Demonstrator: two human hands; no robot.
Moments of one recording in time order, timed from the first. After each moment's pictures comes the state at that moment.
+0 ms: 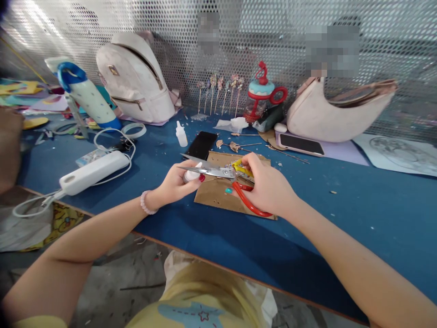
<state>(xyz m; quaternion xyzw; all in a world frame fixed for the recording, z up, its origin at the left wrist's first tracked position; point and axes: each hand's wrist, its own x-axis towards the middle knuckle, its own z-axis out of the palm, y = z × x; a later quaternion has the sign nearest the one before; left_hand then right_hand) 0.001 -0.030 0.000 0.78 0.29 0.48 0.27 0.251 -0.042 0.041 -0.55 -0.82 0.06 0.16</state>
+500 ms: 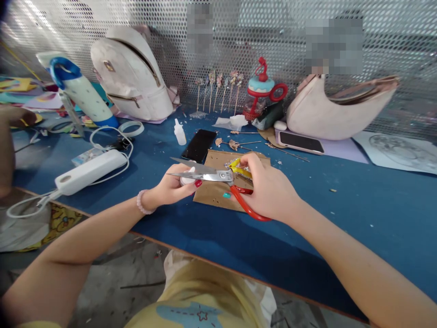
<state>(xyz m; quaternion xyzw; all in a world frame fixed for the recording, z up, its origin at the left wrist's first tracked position) -0.003 -0.028 -0.001 0.81 0.20 0.48 0.26 0.248 -0.053 0.046 -0.54 -0.83 0.03 0.15</state>
